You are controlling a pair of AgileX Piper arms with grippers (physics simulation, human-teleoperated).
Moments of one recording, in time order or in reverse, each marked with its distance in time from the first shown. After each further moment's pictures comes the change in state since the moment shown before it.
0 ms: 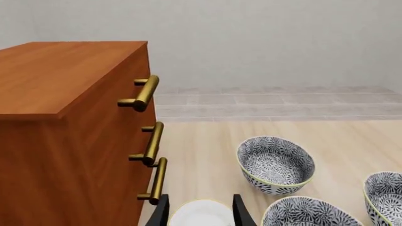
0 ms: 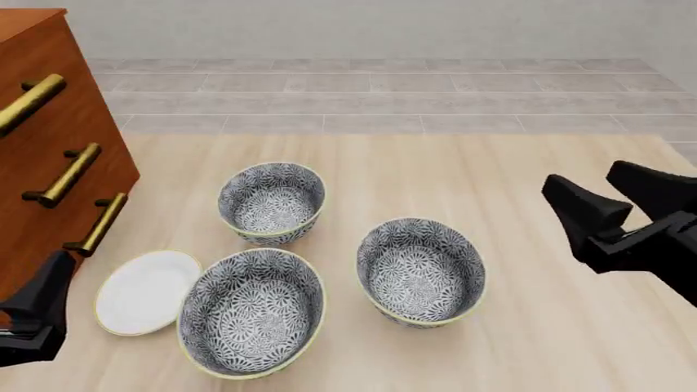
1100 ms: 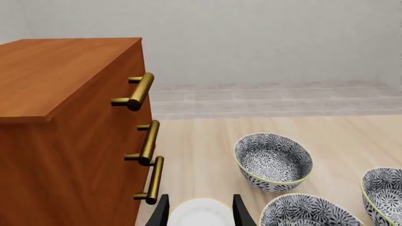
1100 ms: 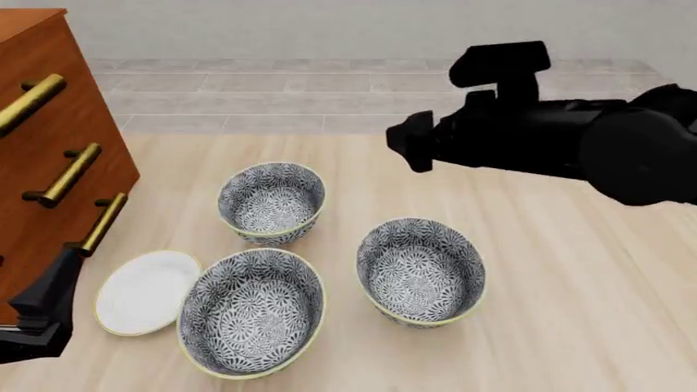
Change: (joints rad) left arm -0.017 0.056 0.000 -0.036 0.005; right arm 0.245 0.705 -0.608 0.280 0.102
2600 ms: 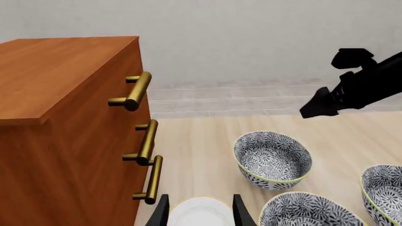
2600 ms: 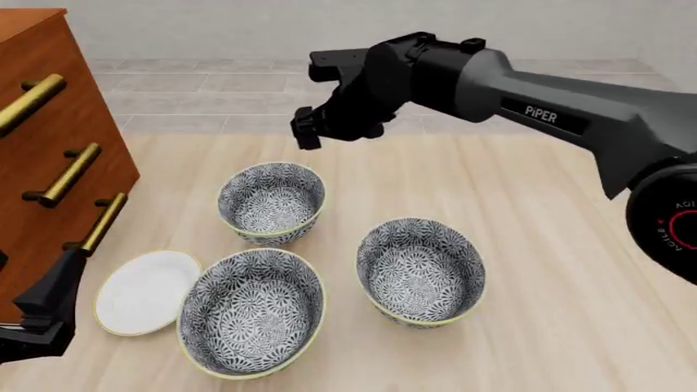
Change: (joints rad) left arm -0.008 0.021 -0.001 -0.011 0.007; right arm 0.065 0.740 -0.854 0.462 0.049
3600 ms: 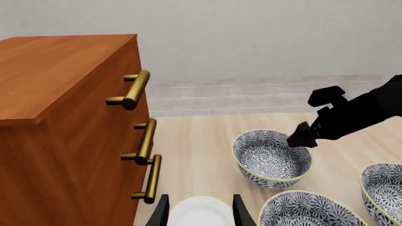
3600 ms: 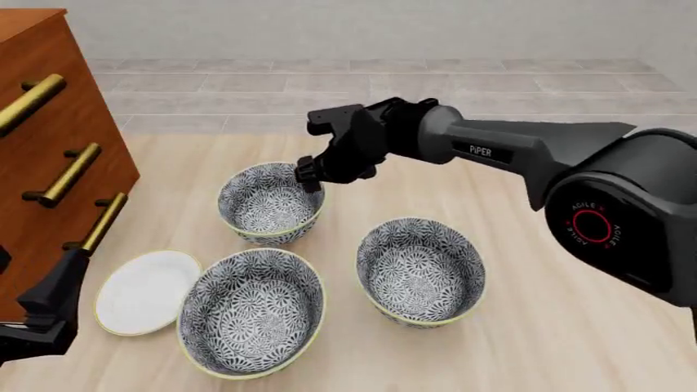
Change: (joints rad) left arm -0.004 0.024 0.000 -0.014 0.000; right arm -0.012 0.174 0.032 -0.124 -0.022
